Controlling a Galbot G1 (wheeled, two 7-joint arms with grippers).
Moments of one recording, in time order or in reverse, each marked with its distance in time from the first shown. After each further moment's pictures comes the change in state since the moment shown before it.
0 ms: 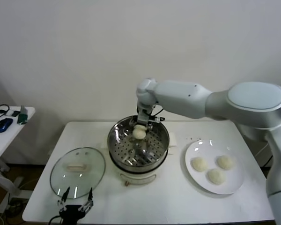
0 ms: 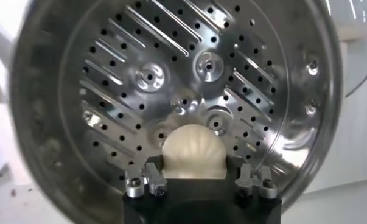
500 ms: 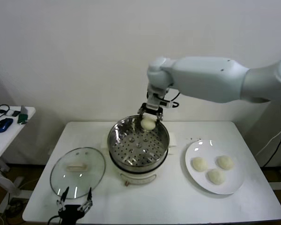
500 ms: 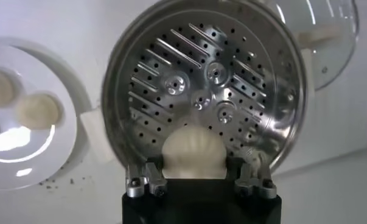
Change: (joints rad) left arm 0.001 0.001 -0.006 -0.009 -0.001 0.003 0.004; right arm 0.187 -0.108 -0.047 0.219 0.141 -0.069 -0.089
